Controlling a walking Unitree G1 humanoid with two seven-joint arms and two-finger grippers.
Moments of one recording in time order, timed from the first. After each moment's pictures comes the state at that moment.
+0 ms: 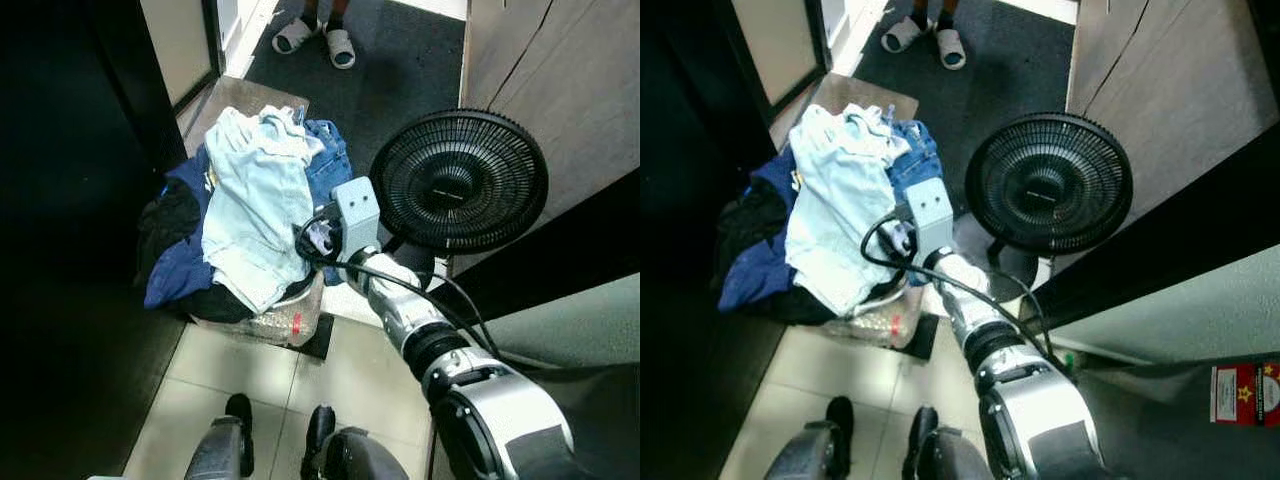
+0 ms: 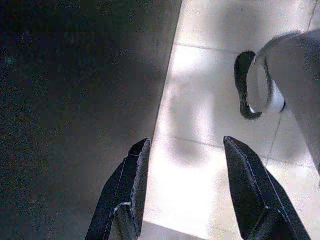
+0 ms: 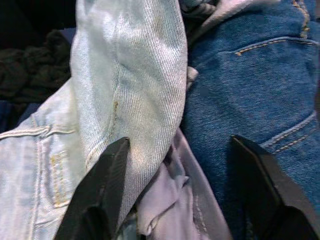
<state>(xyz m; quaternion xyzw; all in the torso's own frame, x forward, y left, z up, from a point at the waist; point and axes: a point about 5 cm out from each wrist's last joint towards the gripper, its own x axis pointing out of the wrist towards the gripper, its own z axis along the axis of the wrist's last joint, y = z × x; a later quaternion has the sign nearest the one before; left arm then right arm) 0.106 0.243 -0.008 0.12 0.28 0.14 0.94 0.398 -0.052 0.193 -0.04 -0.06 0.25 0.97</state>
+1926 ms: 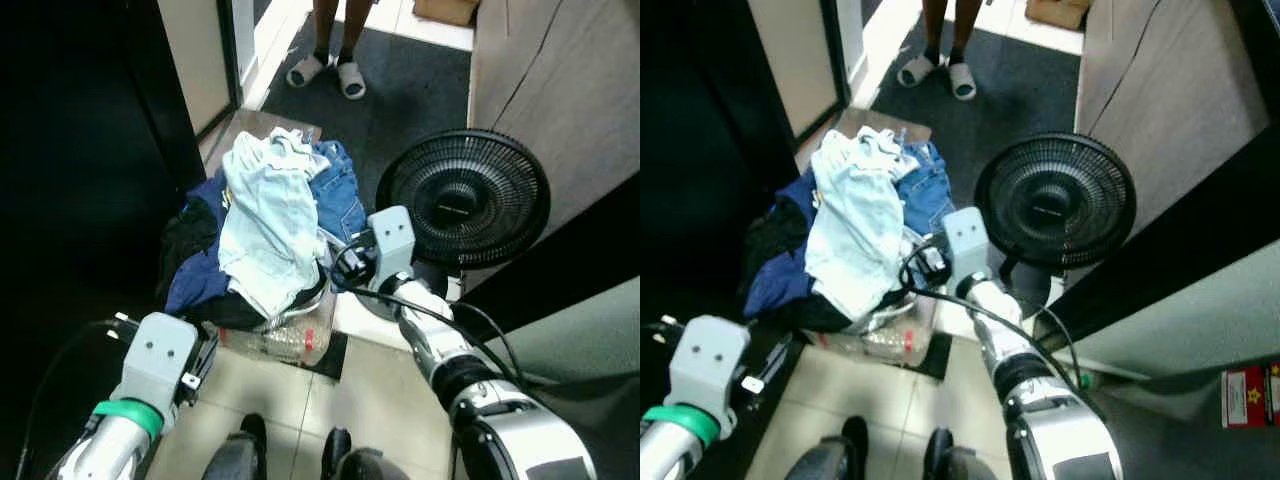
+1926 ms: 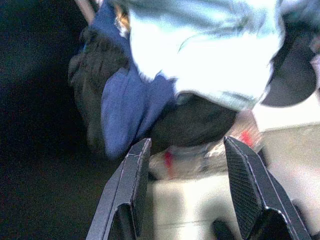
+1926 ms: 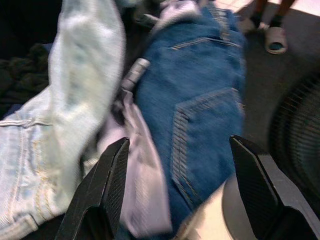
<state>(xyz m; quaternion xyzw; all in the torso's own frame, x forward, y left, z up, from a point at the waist) 0.228 0.200 0.122 0.18 0.04 -0.06 0.98 0.383 -0.104 0.148 -0.05 -0.05 0.20 0.98</state>
